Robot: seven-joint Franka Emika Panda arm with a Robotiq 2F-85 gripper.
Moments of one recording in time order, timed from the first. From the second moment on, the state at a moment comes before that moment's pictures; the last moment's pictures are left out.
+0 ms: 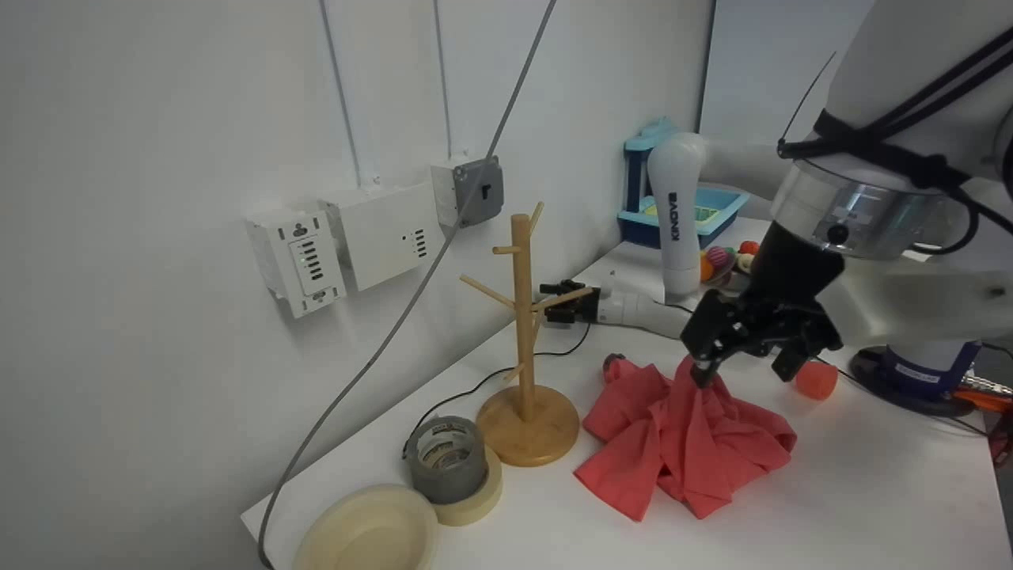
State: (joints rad) arm 0.02 0.07 0.17 -2.31 -0.10 2.60 0.80
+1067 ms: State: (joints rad) arm 0.12 0.28 0.04 -2.23 -0.11 2.62 0.88
